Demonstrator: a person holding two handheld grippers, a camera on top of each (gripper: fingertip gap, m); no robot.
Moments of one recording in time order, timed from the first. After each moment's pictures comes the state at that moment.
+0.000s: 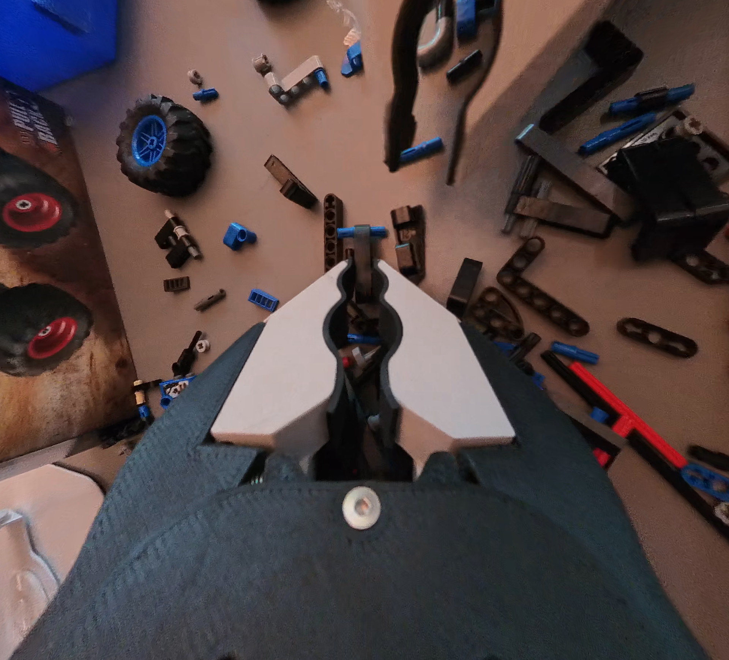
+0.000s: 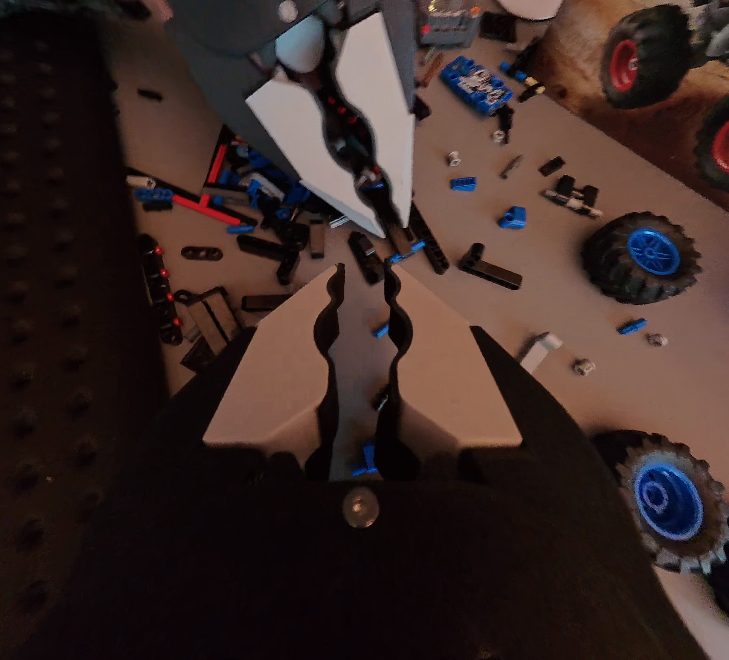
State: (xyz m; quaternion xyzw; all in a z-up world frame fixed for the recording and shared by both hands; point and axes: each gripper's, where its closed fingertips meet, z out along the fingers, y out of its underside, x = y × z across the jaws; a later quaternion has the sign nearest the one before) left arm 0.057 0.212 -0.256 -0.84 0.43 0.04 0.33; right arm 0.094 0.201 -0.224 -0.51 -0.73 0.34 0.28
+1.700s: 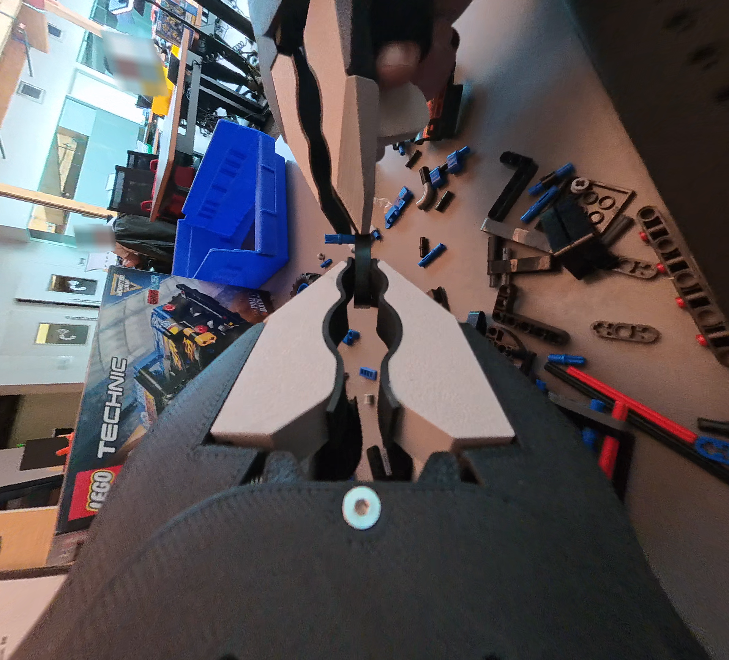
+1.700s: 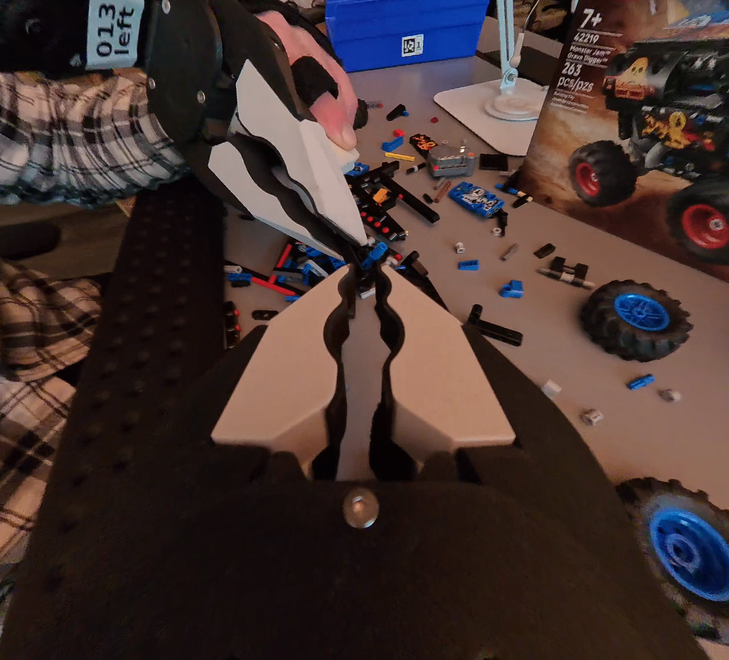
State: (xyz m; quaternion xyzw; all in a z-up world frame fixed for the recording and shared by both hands) left arm 0.100 0.193 -0.171 -0.64 0.56 0.16 0.50; right arm 0.104 0.198 -0.166 -0.46 -0.66 0.51 0.30
